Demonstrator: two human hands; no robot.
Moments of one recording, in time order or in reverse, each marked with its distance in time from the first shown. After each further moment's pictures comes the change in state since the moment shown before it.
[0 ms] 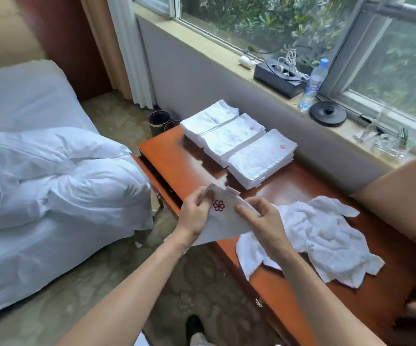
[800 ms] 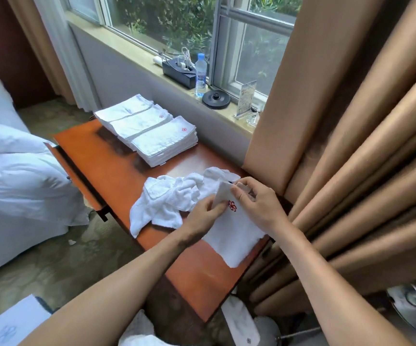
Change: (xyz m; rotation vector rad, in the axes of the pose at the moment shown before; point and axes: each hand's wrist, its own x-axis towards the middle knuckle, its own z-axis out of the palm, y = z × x) left_hand -0.174 -0.009 0.390 0.040 -0.381 -0.040; right_hand -0.132 0.025 -0.401 -0.421 0.011 -0.303
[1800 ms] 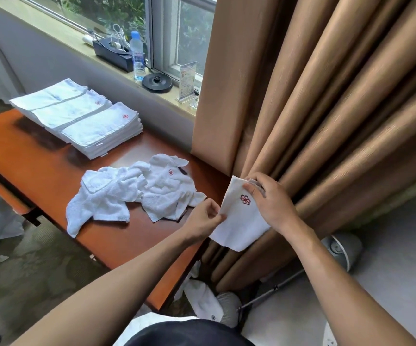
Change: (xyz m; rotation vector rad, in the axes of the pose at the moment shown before) left_hand 0.021 -0.055 0.124 0.249 -0.139 0.064; right_hand -0.075 0.054 -0.110 -0.309 0.134 0.079
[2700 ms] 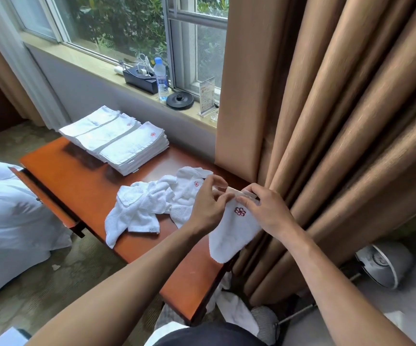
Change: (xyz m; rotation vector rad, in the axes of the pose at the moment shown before) left_hand -0.005 0.062 -0.050 -0.053 0.268 0.200; right_hand 0.013 -0.019 0.047 0.094 -0.058 0.047
